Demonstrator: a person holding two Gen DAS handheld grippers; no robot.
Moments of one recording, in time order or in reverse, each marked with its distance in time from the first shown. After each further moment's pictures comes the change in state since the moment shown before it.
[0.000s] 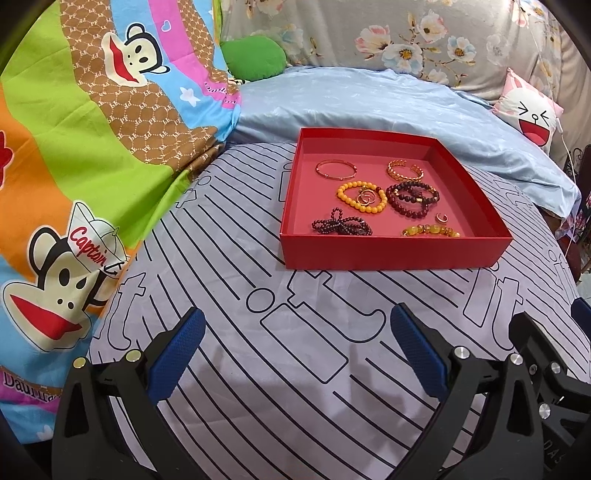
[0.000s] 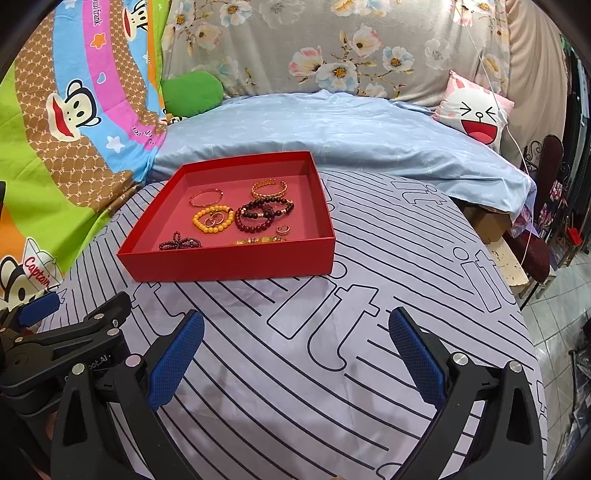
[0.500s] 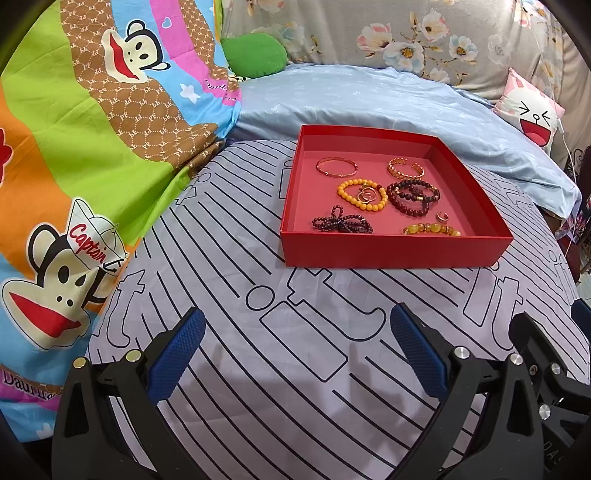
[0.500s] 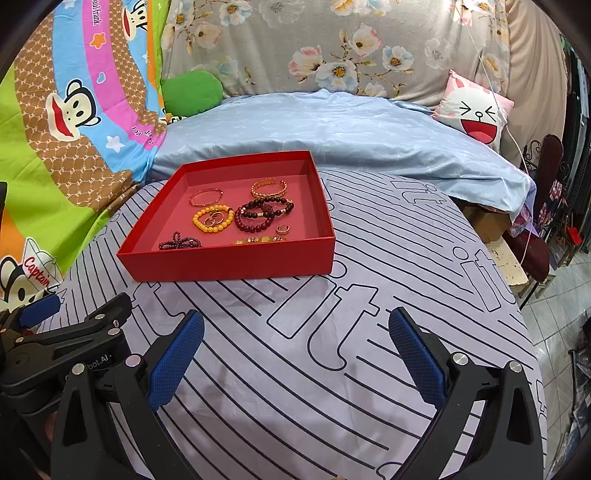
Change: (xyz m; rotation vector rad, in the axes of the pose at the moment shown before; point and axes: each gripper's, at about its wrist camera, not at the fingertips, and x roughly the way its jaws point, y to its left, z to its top) left arm 0.001 0.001 0.000 -0.004 0.008 0.000; right arm 0.000 0.000 0.000 0.000 0.001 0.000
